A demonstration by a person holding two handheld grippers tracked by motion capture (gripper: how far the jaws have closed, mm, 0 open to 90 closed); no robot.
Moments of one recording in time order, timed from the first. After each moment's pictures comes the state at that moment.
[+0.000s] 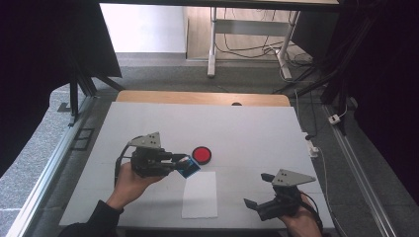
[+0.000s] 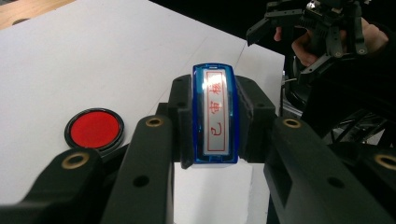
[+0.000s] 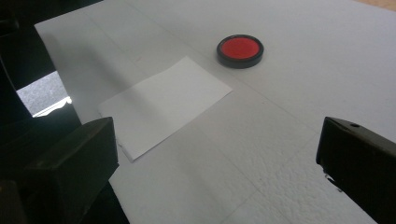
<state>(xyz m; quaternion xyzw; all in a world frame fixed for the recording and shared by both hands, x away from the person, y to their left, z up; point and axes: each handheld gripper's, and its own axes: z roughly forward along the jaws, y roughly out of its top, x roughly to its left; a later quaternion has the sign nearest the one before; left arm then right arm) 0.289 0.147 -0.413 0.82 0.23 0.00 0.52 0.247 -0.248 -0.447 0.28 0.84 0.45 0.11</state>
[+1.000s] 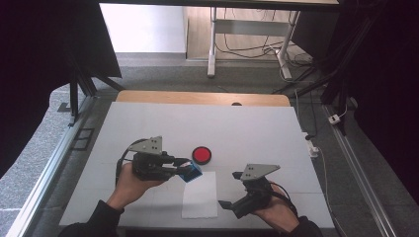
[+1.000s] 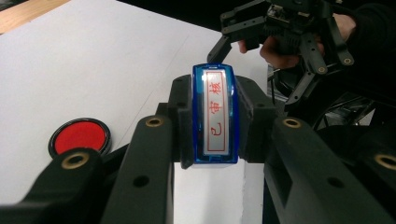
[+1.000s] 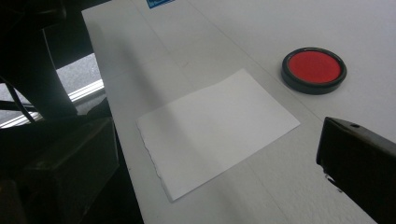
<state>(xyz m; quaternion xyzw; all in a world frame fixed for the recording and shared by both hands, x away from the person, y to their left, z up) 0.283 0.142 -0.413 0.83 0.18 0.00 0.52 0.264 -0.182 -0.449 0.21 0.87 0.44 0.04</state>
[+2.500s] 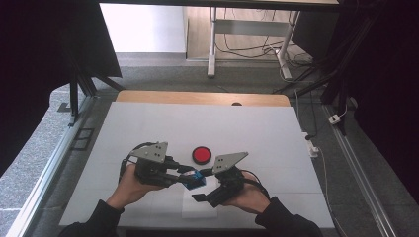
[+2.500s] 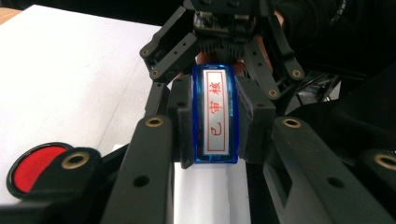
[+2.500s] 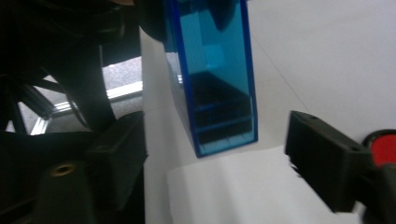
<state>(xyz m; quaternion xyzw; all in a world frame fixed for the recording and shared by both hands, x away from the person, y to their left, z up) 0.281 0.135 -0.416 0.84 0.08 -0.02 0.53 0.289 -0.117 -0.448 0.10 0.88 0.47 -0.03</state>
